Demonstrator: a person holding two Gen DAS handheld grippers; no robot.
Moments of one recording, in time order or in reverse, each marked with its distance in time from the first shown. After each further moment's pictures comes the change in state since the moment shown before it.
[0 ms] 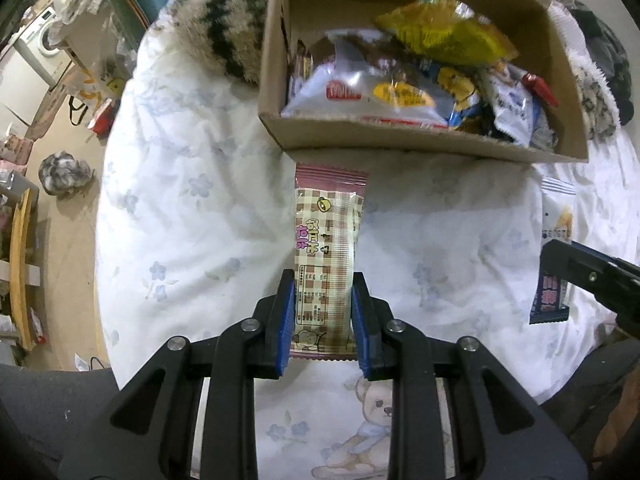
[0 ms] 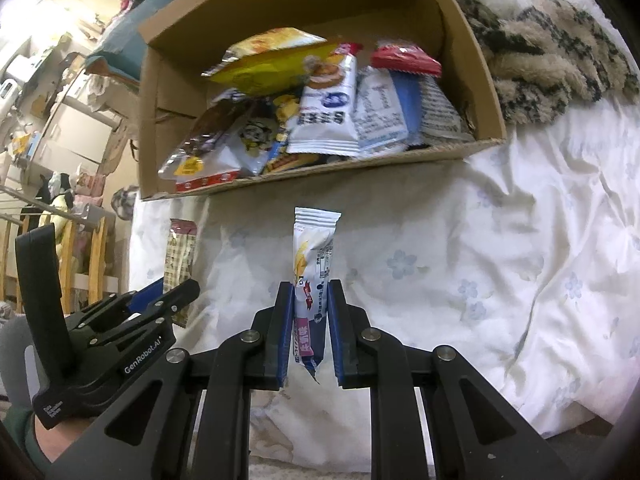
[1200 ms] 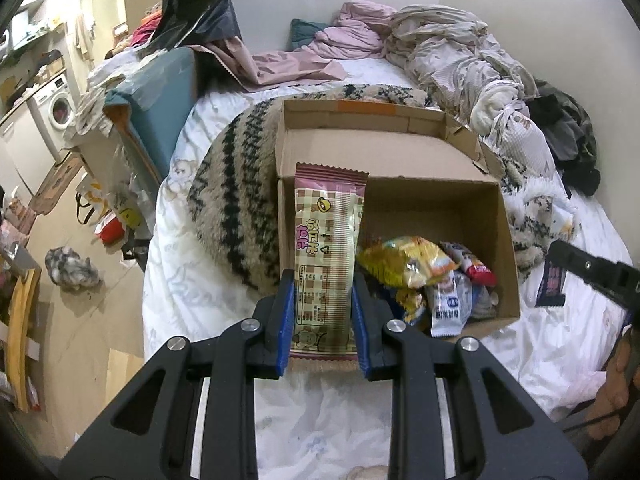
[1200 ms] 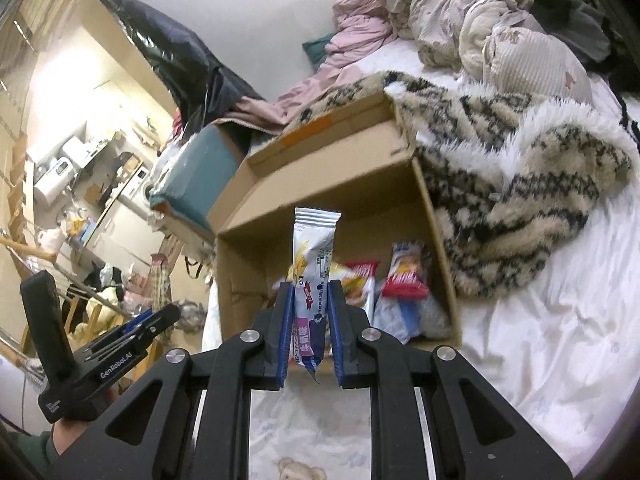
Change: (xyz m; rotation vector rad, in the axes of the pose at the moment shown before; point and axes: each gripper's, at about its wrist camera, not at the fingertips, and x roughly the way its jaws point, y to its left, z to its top) left arm -0.111 0.005 0.099 0.050 -0.400 -0.041; right arm -0.112 -0.021 0.070 0.032 -0.451 0.170
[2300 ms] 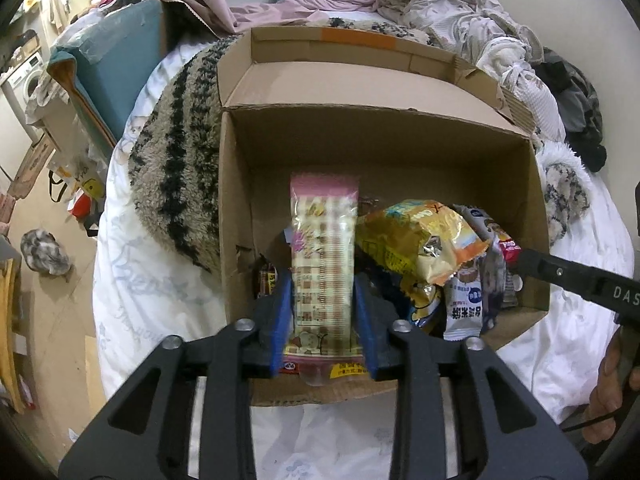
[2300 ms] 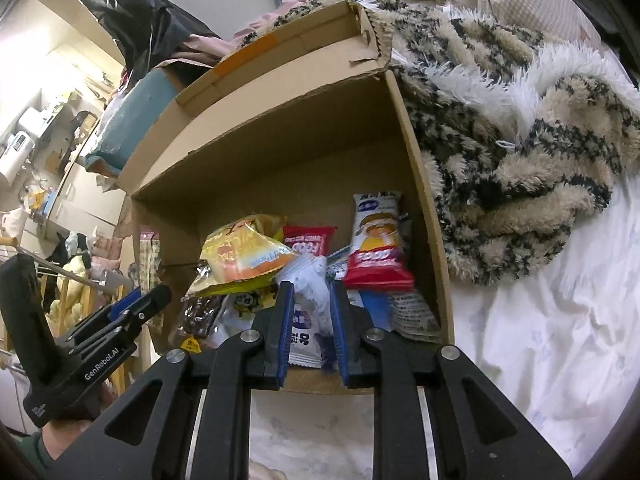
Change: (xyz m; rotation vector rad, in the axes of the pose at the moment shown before) left arm 0.086 -0.013 -0.011 -0.001 0.160 -0.064; right arm 0.089 -0.030 0.001 0.036 0.248 -0.116
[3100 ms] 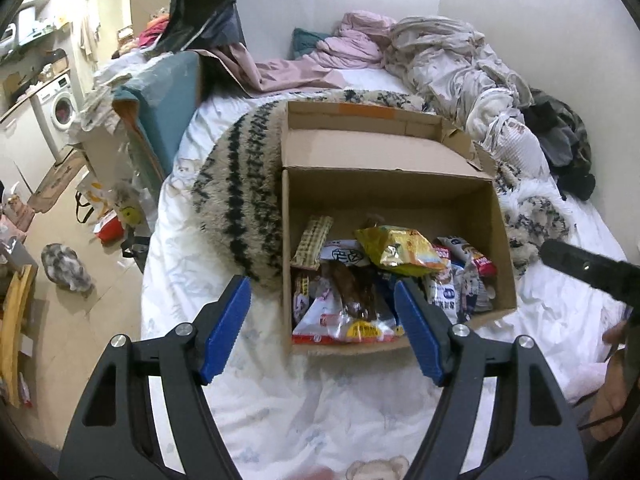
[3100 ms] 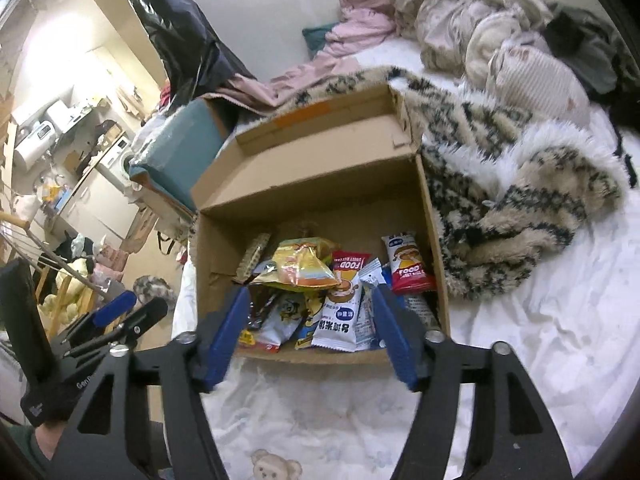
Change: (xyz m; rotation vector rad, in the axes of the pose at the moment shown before) left arm -0.104 0.011 -0.037 -0.021 -0.213 0.052; right arm -0.088 0.048 -0.035 -0.123 -0.208 -0.006
